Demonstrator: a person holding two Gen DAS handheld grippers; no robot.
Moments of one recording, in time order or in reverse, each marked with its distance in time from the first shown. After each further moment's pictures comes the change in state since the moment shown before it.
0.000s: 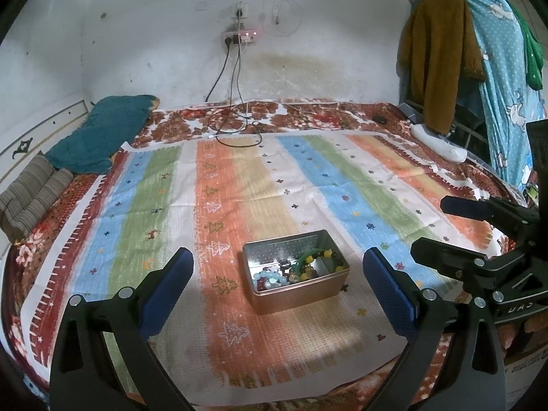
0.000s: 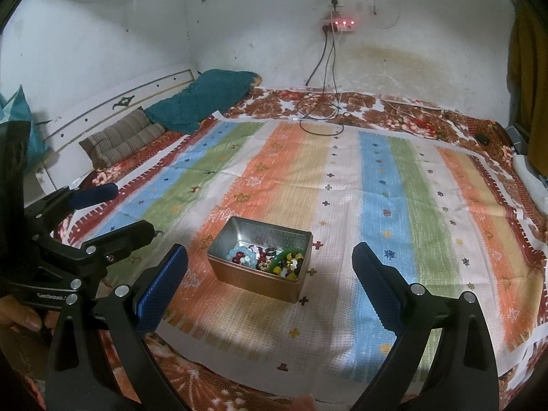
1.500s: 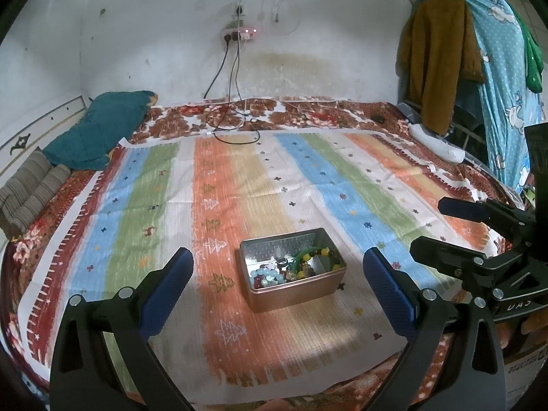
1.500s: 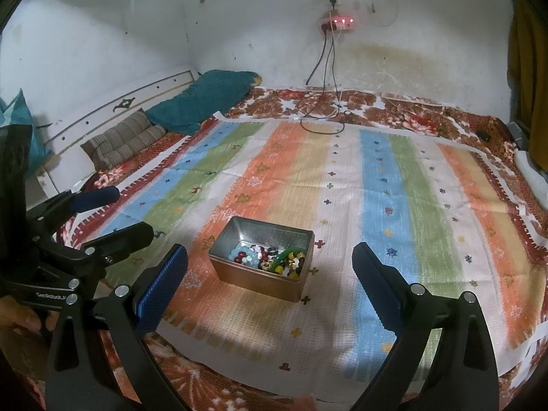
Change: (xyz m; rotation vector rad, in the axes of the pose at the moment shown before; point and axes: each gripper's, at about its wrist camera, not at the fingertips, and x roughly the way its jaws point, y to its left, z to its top) left arm 0.002 -0.001 -0.001 -0.015 0.006 -0.011; right arm 0.001 0.000 0.001 0.018 0.003 0.011
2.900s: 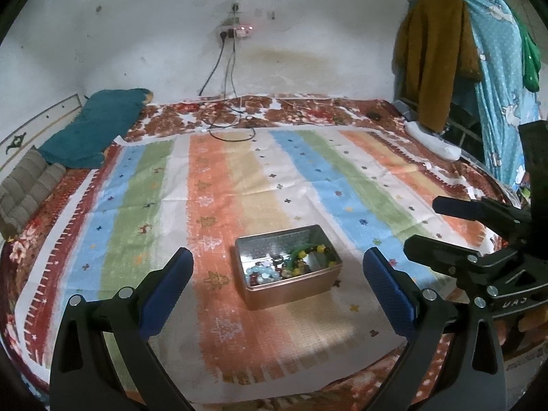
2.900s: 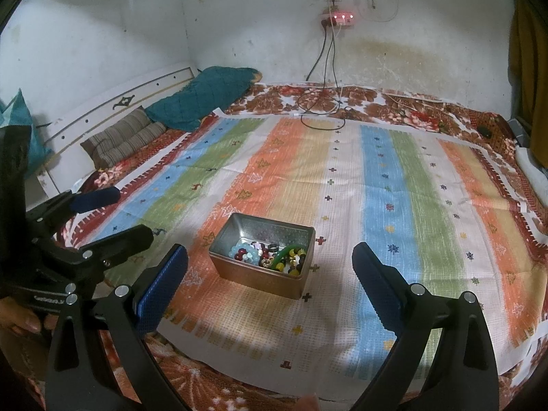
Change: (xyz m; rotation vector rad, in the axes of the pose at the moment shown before) left arm -0.001 0.003 -0.003 -0.001 0.010 -0.027; right arm 0.002 0.001 -0.002 0.008 0.006 -0.003
